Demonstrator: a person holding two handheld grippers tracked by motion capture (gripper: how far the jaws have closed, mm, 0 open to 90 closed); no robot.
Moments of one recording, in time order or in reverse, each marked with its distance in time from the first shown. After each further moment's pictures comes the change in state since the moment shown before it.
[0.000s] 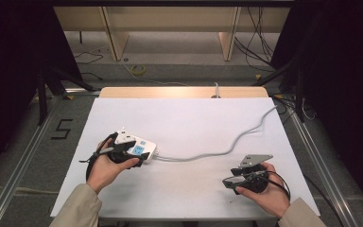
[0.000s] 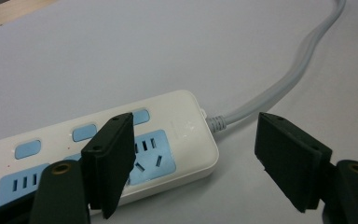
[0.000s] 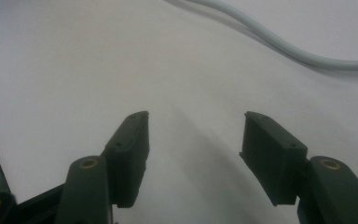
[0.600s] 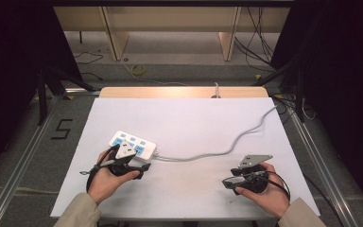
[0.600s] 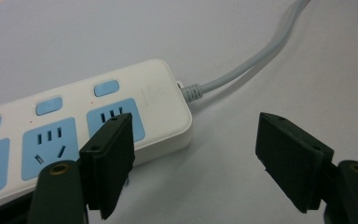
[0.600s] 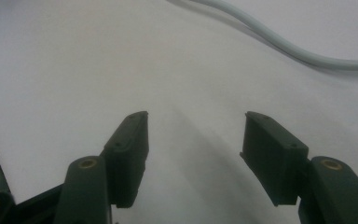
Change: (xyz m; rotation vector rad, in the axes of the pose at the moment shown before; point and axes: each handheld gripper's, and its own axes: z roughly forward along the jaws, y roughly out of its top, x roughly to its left) left arm -0.017 -0.029 0.002 -0.014 -0.021 0.038; right arm 0.000 -0.001 0.001 0.002 0.002 -0.003
